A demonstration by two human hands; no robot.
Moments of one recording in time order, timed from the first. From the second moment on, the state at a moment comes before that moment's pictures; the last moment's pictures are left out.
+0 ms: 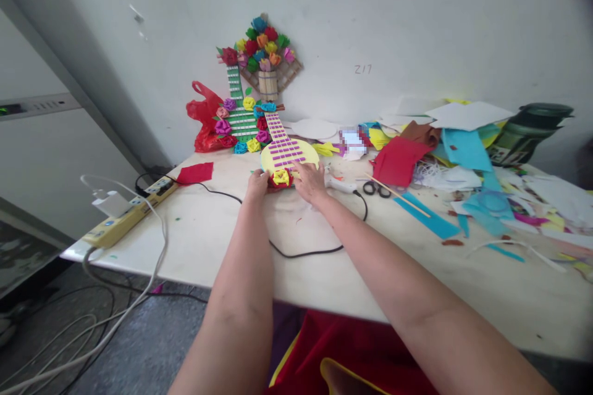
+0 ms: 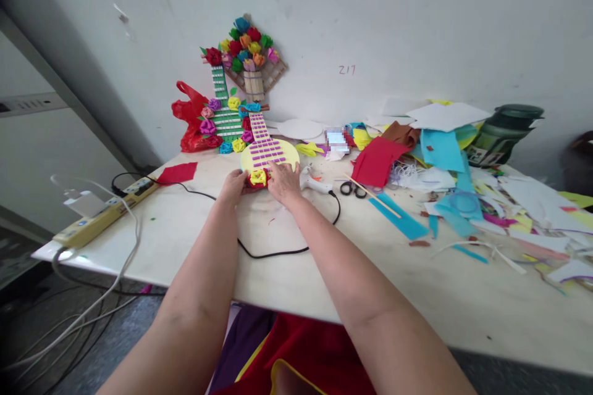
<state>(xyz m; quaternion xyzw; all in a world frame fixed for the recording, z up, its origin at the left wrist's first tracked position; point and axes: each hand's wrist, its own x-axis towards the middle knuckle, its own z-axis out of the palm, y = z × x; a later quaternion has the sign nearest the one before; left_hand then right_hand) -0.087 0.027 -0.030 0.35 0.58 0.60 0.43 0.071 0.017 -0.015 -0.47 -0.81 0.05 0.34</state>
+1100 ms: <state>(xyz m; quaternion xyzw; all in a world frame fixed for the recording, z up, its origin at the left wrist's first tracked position) -0.089 0.031 -0.033 0.34 0.59 0.60 0.42 0.064 0.026 -0.011 -0.47 -0.82 0.13 0.29</state>
